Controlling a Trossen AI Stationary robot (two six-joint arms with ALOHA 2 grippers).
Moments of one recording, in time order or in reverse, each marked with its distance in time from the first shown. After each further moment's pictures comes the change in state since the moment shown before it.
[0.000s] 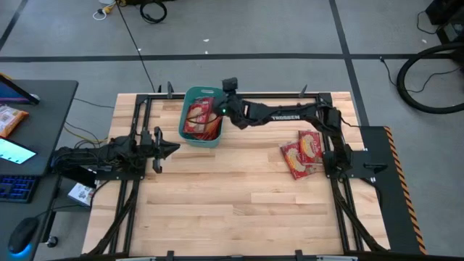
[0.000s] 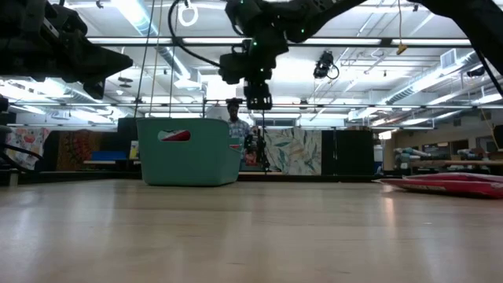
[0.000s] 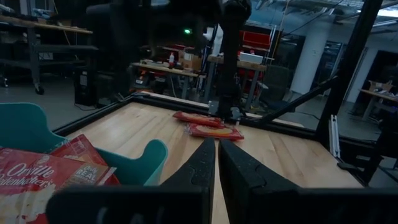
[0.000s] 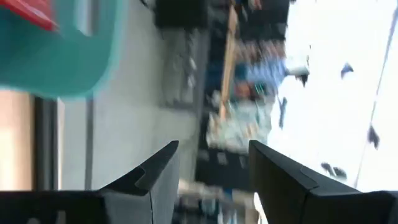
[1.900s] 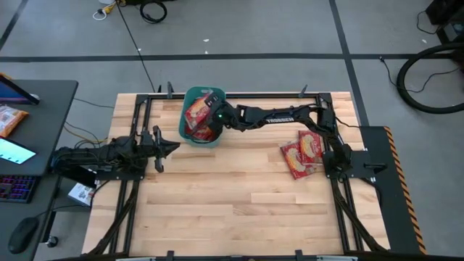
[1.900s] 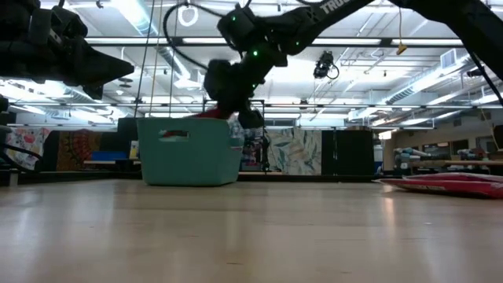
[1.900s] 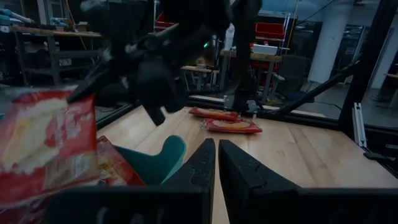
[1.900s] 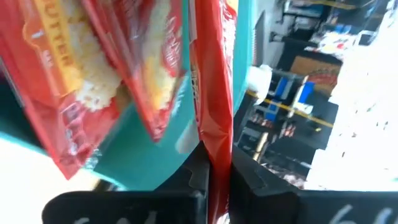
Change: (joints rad) left arm 0.000 0.000 0.000 -0.030 -0.052 0.069; right arm 0.005 0.065 0.001 -0.026 -0.485 -0.268
